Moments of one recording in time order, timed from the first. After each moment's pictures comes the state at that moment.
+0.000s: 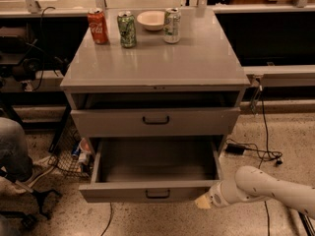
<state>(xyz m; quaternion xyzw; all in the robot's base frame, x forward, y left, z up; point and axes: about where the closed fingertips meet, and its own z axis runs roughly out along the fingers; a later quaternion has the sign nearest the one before) 0.465 -0.178 0.378 -0.28 0.92 0.25 0.14</state>
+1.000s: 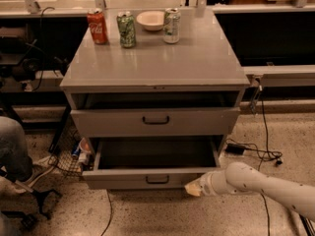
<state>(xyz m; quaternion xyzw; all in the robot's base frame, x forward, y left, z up) 0.520 -0.147 0.384 -0.29 0.90 0.25 0.23</state>
